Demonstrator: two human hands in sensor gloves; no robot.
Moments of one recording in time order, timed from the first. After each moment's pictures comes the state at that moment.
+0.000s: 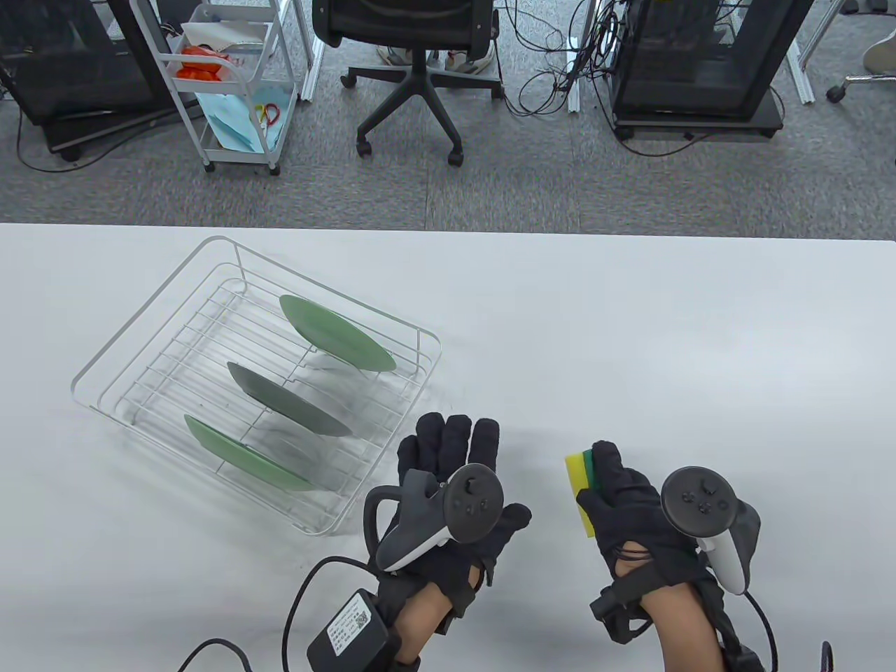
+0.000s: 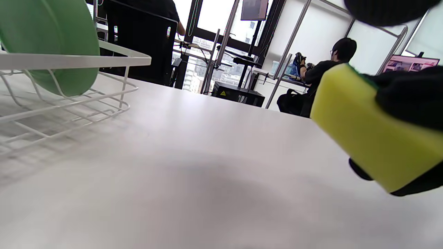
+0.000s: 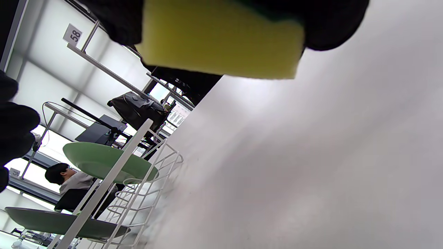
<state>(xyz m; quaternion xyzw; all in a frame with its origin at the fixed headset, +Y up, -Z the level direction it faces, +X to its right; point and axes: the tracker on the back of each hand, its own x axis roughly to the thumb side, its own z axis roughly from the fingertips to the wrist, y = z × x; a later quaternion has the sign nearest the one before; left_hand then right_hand) -0.045 -0.653 -0.190 -0.09 -0.15 0.10 0.98 0.210 -0.710 -0.184 -0.05 0.10 0.89 0.44</state>
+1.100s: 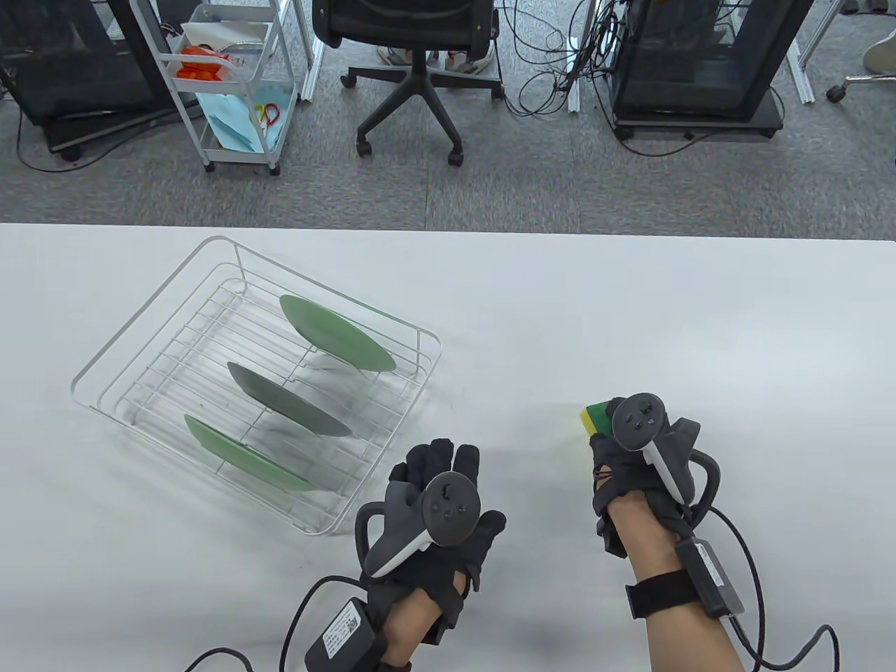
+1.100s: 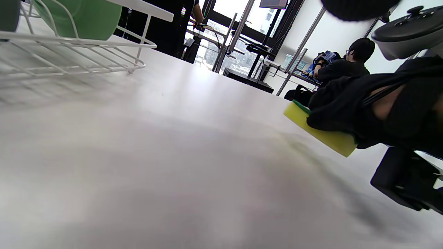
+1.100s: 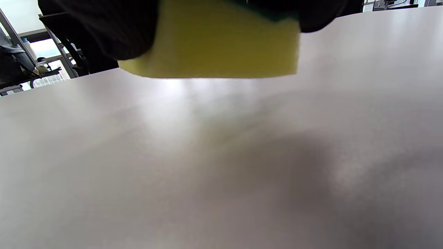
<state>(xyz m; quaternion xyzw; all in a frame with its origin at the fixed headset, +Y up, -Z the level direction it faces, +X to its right) -0.058 -0.691 -0.191 -0.13 -0.13 0.17 0.97 0.220 -0.745 -0.278 -0.20 0.09 0.97 0.14</state>
